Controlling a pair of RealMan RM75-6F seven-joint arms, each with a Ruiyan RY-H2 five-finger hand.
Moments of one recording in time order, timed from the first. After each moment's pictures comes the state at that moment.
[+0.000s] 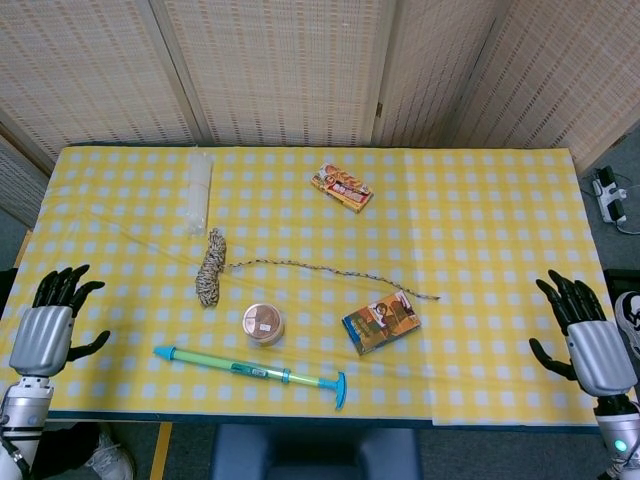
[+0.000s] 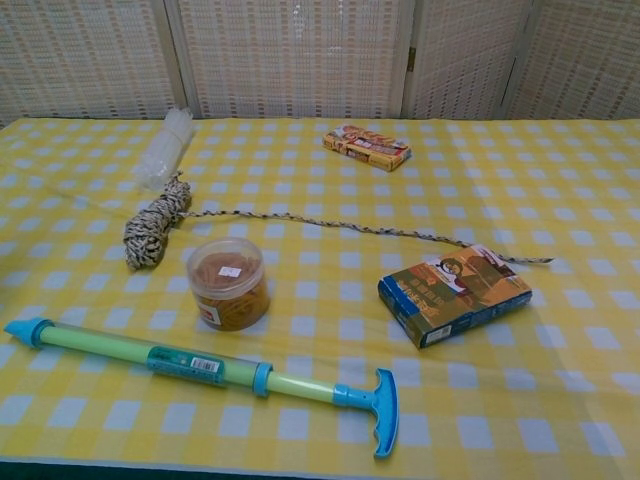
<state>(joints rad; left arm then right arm) -0.23 -1.14 -0.15 -1.71 1.40 1.35 0.13 0.09 -1.08 0.04 -1.61 -1.58 1.49 0.12</state>
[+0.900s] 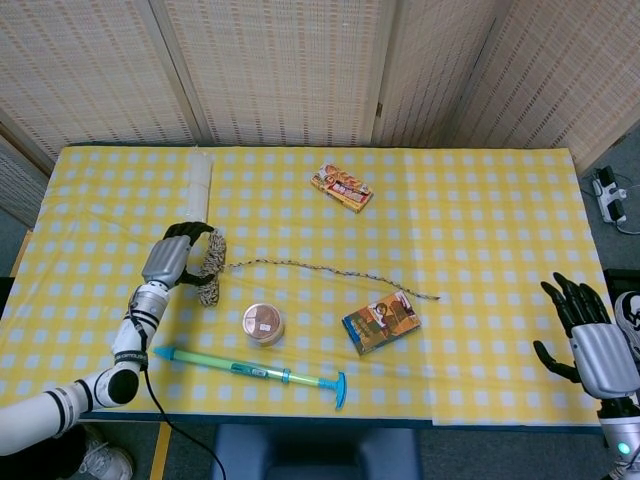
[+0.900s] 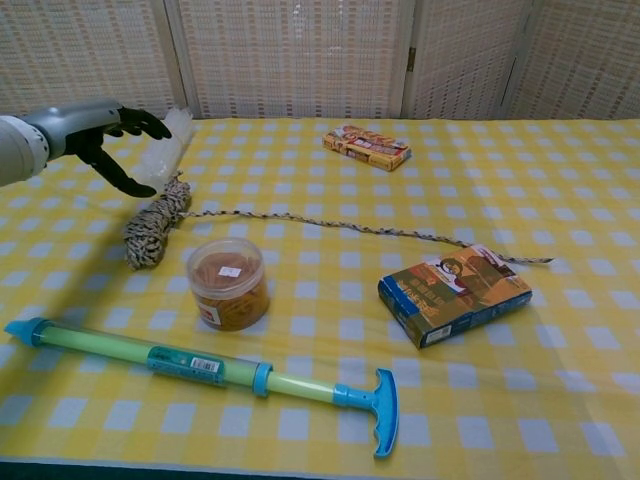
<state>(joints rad) -0.76 -1.50 -0.31 -1.32 0.84 0.84 0.21 0.08 -1.07 0.03 -1.61 -1.56 1.48 0.12</state>
